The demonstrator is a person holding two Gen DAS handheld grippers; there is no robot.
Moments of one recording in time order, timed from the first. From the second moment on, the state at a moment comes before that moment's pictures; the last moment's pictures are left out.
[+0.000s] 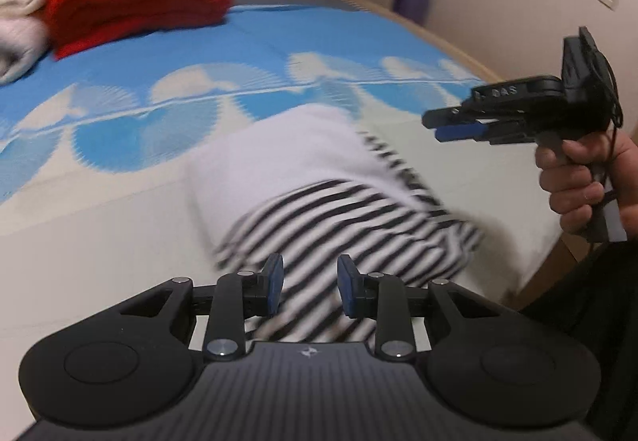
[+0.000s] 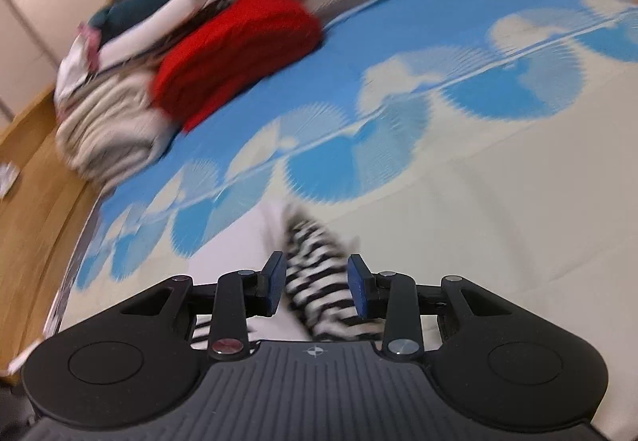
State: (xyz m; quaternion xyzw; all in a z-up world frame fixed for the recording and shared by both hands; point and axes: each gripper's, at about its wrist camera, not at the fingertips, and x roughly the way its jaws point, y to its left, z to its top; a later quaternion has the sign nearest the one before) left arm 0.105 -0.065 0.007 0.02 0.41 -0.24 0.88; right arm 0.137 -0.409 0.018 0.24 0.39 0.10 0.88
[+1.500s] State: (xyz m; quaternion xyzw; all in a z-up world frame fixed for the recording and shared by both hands) left arm 0.138 -0.062 -0.067 -0.06 0.52 -0.23 0.82; right arm 0.170 -0.357 -0.048 0.12 0.49 -0.01 0.86
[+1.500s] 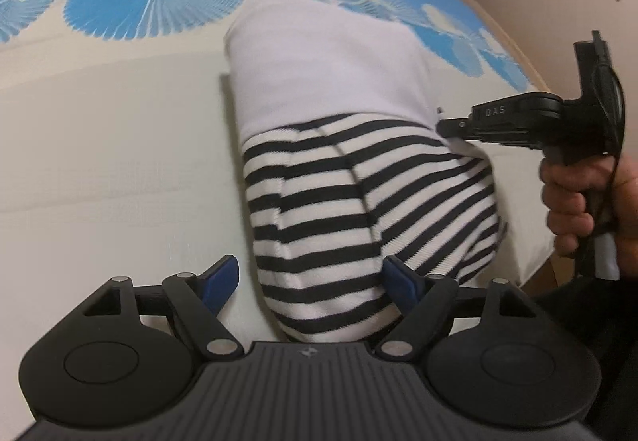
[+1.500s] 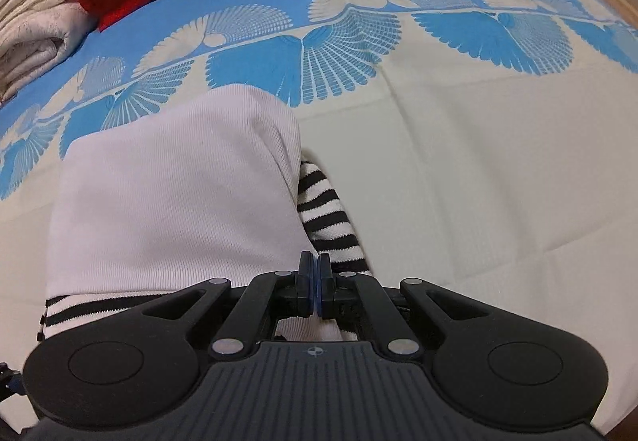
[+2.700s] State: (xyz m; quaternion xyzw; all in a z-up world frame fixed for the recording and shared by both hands) left arm 0.169 -0.047 -0.056 -0.14 0.53 -0.23 0.80; right arm 0.122 -0.400 -0.045 0.16 0.53 0.06 0.83
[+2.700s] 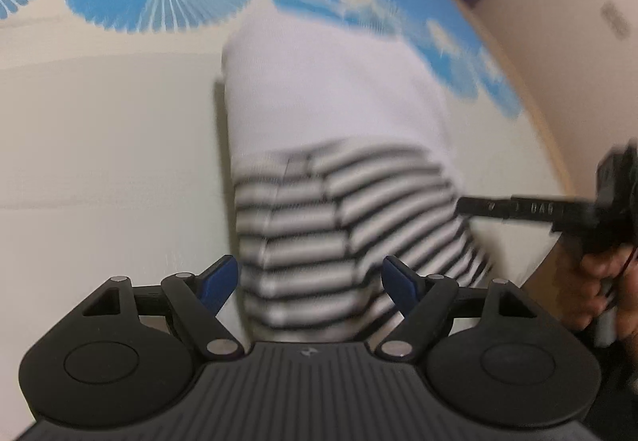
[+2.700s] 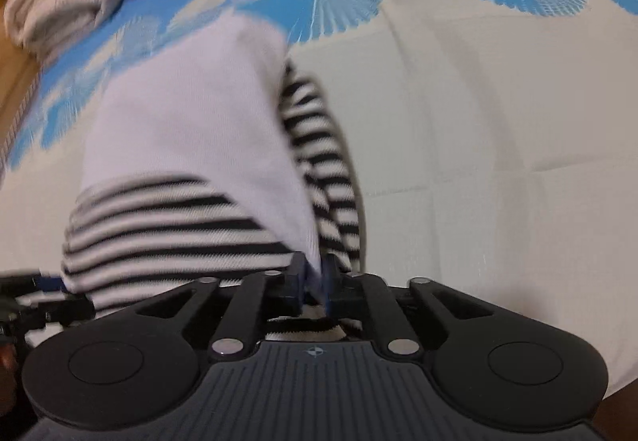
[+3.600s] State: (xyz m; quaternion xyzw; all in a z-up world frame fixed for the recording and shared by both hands) left arm 0.268 -0.047 -0.078 -0.25 0.50 -0.20 0.81; right arm 0.185 -0.381 -0.069 0.24 0.50 0.05 0.83
